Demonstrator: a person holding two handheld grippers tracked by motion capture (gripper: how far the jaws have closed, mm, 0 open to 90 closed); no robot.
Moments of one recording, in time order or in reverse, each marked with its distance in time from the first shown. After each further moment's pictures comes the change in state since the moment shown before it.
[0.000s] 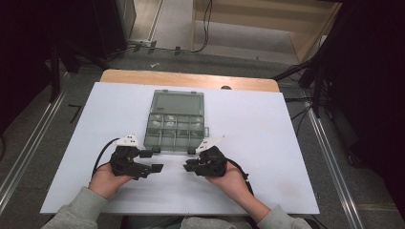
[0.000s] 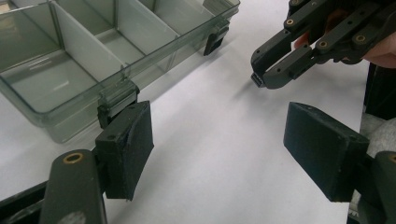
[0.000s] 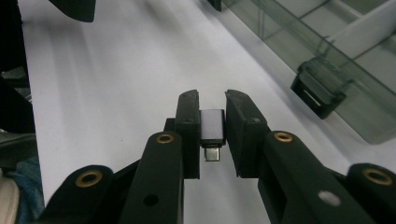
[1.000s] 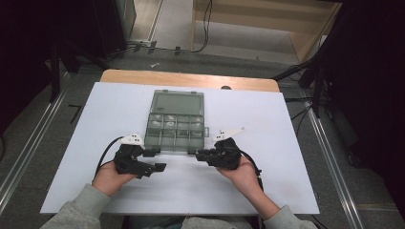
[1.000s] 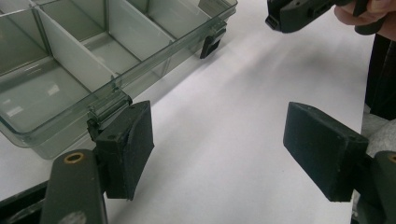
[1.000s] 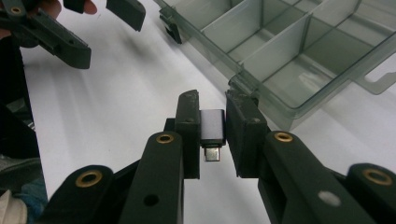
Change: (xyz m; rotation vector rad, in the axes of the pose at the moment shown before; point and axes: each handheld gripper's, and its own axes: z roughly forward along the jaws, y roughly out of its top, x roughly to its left) left arm 0.000 0.004 0.007 0.013 -0.009 0.008; right arm -0.021 0.001 -0.039 -0.087 -0.043 0.079
